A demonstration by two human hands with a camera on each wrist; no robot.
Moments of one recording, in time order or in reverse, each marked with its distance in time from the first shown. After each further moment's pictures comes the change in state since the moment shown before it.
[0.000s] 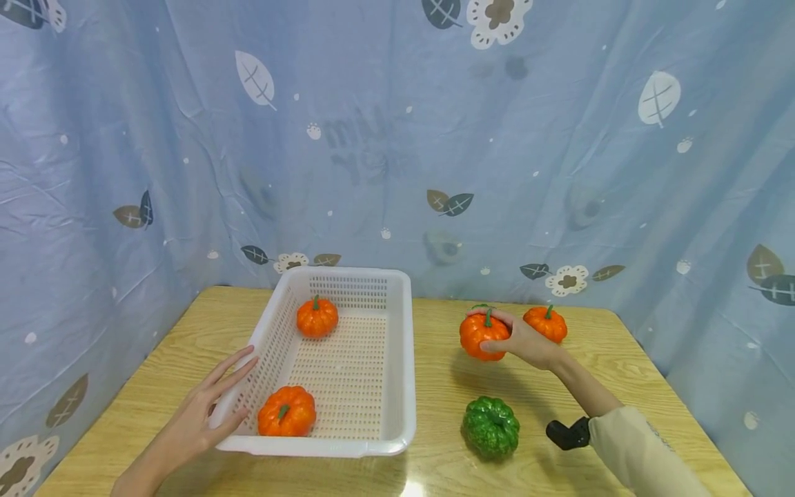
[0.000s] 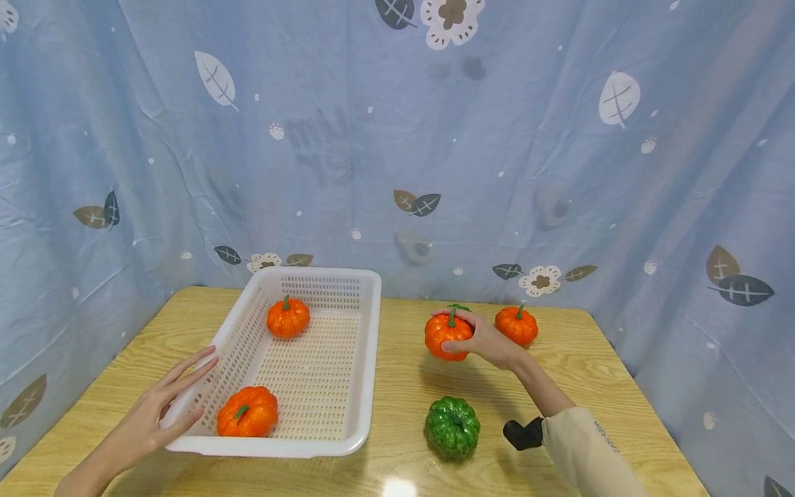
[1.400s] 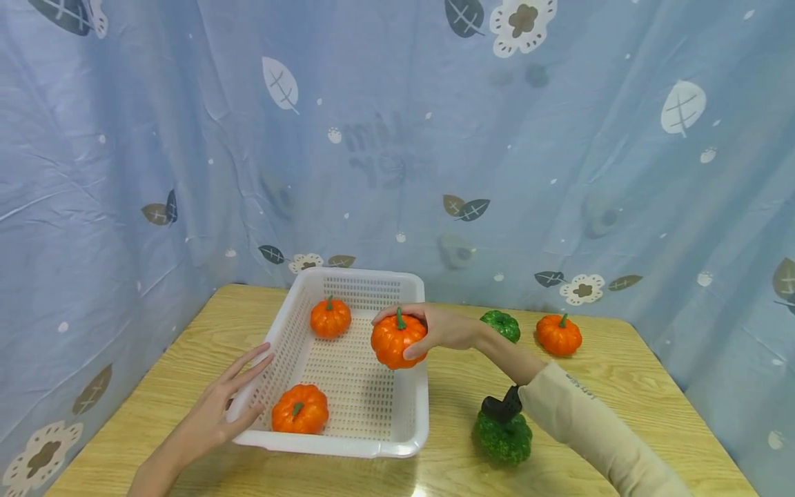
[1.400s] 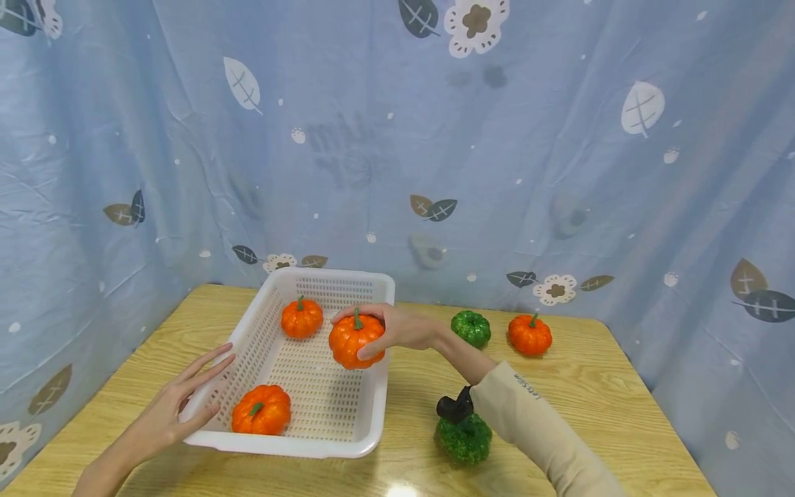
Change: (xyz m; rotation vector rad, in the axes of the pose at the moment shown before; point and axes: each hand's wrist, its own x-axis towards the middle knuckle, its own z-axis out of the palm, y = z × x) left_hand -0.001 0.001 -0.003 0.006 -0.035 -0.065; right_hand 0.123 -0.012 0.068 0.051 -0.476 0.068
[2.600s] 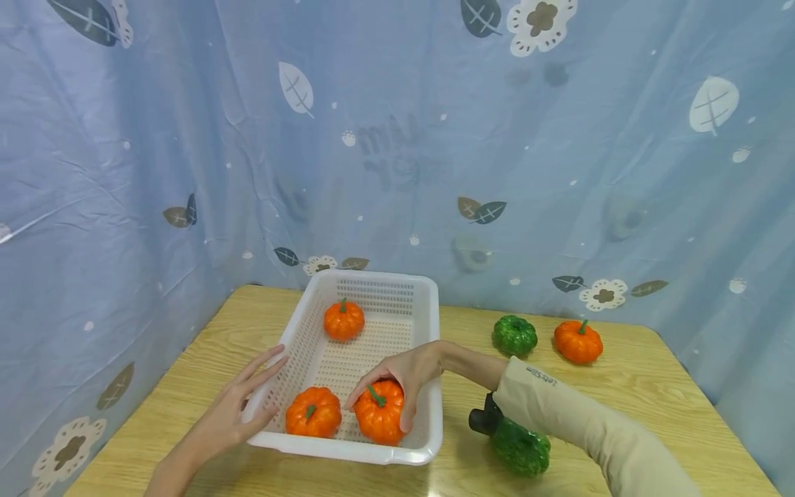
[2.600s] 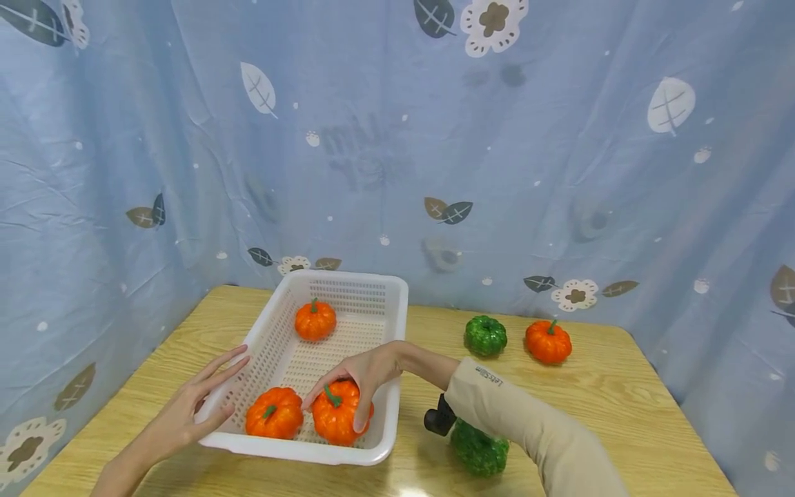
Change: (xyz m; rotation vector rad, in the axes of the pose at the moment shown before) left_hand 0.000 0.000 0.002 -0.010 -0.010 0.011; right_hand 0.057 0.024 0.042 -0.022 -0.566 0.219
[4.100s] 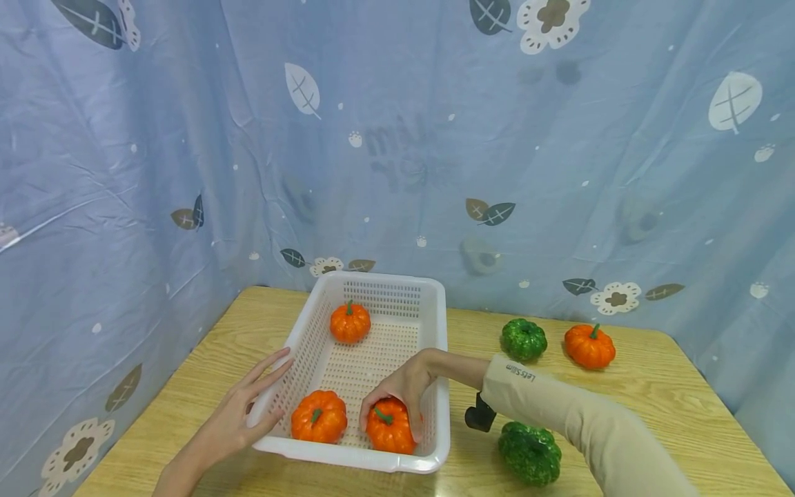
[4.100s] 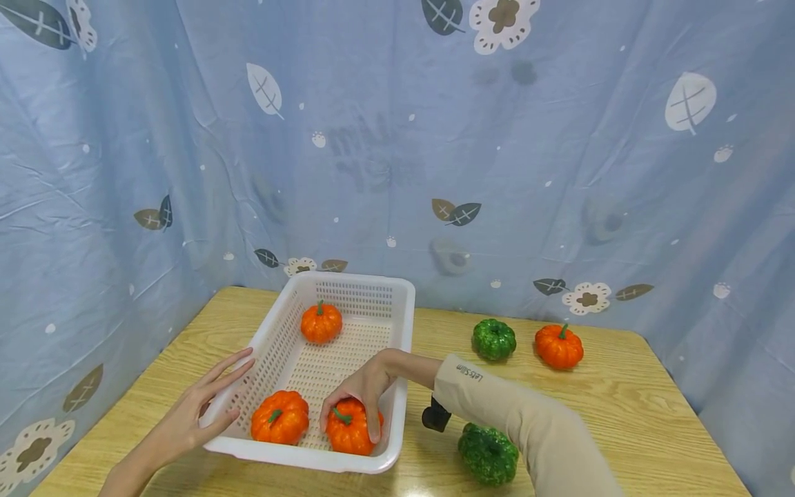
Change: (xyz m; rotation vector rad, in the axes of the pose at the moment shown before) left_hand 0.000 0.002 0.001 0.002 0.006 -0.026; right_hand 0.027 0.015 -0.011 -0.139 -0.200 0.177
